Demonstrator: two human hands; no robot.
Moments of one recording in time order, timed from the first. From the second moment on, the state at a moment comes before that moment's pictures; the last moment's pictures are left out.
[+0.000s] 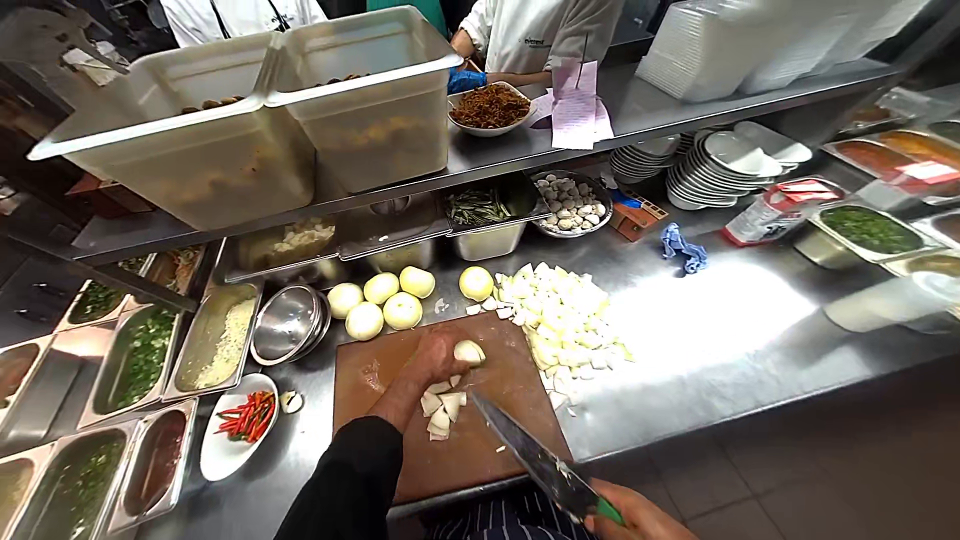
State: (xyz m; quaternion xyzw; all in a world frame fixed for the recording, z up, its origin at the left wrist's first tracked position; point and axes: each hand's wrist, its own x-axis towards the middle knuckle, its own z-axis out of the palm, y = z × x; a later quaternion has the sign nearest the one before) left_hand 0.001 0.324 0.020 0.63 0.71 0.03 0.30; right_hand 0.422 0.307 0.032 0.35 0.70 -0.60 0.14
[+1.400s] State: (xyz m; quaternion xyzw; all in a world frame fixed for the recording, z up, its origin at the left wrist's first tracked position) left_hand 0.035 0.153 0.003 0.32 0.87 0.20 0.31; right_hand 0.163 0.271 -0.022 0.37 0.37 -0.85 -0.03
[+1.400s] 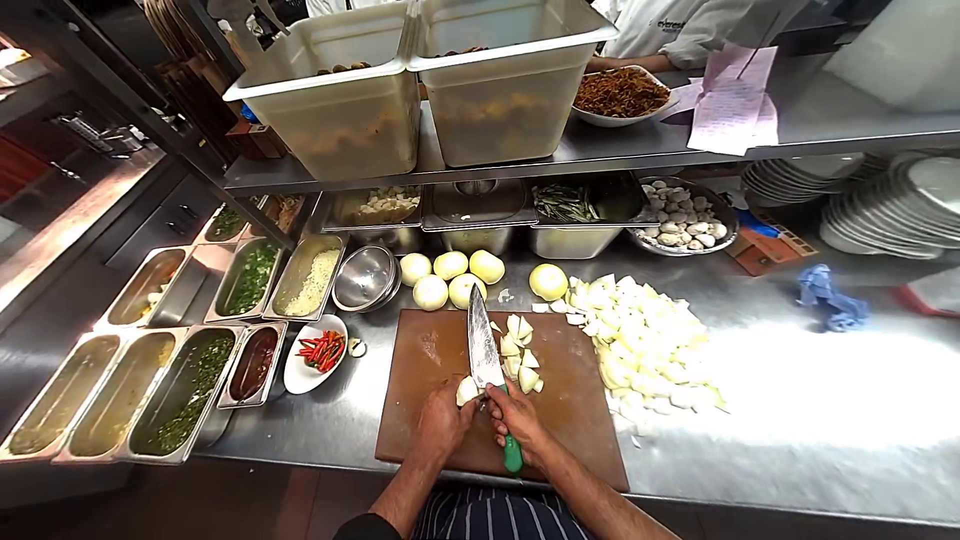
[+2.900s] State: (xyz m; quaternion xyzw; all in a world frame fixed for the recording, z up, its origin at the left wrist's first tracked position) left_hand 0.047 0.177 0.004 0.30 0.84 0.18 0.40; right_hand 0.262 0.260 0.044 0.35 0.85 -0.35 0.20
